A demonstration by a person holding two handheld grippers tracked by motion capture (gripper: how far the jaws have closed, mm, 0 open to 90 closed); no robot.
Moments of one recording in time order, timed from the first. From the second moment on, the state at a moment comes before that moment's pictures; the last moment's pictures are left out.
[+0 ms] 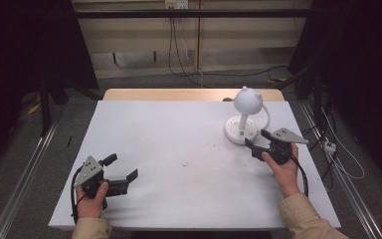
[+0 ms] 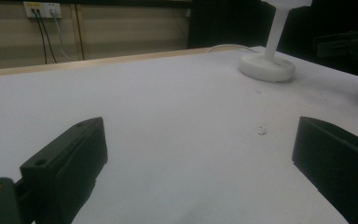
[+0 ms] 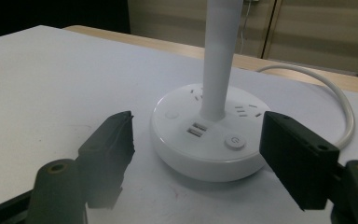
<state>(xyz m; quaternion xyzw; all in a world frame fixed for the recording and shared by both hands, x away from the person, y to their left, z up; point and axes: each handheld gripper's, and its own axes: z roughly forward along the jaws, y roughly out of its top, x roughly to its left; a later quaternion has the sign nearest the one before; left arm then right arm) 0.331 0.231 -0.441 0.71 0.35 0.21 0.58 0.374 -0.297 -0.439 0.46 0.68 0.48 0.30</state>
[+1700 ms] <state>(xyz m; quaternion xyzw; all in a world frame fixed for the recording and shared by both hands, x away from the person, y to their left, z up) 0.331 0.231 -0.442 0.71 0.35 0.20 0.58 0.398 -0.304 -0.436 0.47 0.69 0.47 0.29</state>
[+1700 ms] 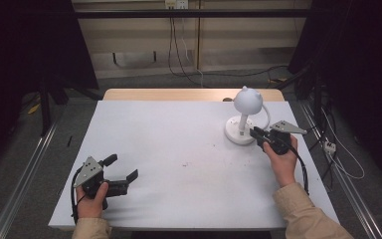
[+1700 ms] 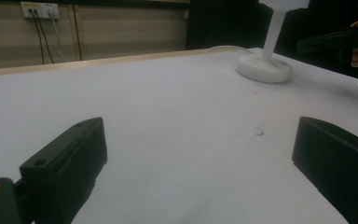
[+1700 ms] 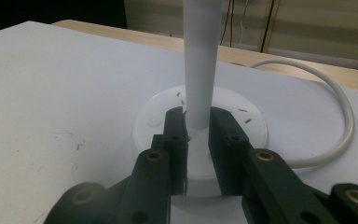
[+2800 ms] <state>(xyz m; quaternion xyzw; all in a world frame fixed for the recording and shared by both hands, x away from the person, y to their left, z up) 0.331 0.230 -0.443 0.71 0.35 0.20 0.58 0.411 -0.306 -0.439 0.49 0.69 0.45 0.27</state>
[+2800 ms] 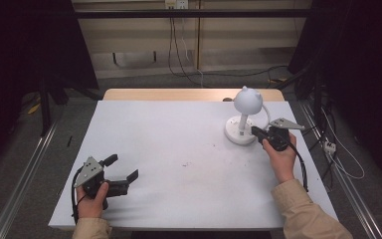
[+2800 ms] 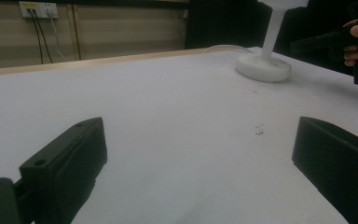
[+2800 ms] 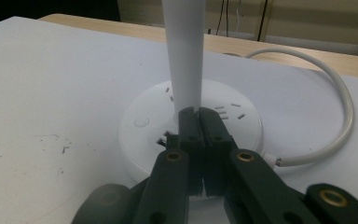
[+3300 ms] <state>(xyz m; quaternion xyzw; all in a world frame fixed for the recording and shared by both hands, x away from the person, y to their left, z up) 0.331 0.230 -0.443 0.71 0.35 0.20 0.58 0.414 -0.306 -0.439 0.50 0.69 0.45 0.27</state>
